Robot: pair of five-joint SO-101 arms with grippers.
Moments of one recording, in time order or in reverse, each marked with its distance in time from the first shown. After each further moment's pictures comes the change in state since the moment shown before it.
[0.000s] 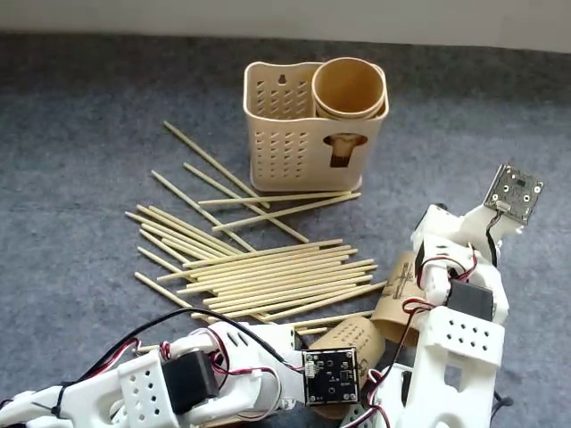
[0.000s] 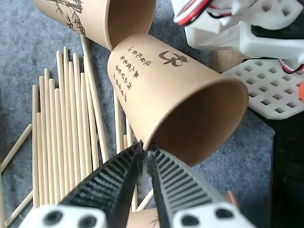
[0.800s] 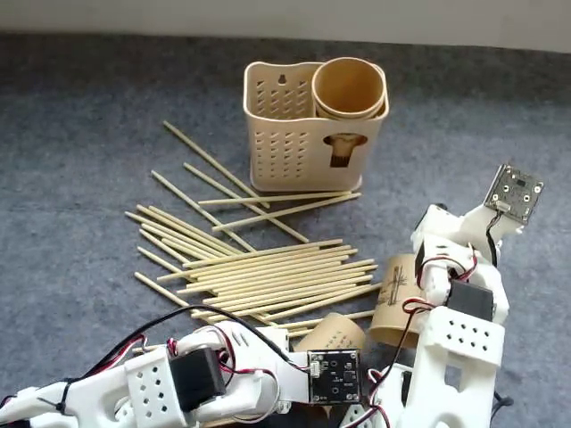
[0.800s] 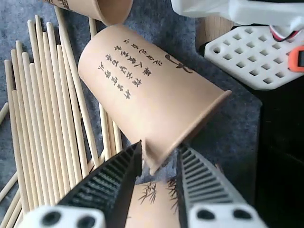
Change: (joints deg) left arm 0.4 4.0 -3.0 6.5 0.1; right arm 0.0 0.0 0.0 0.0 0.0
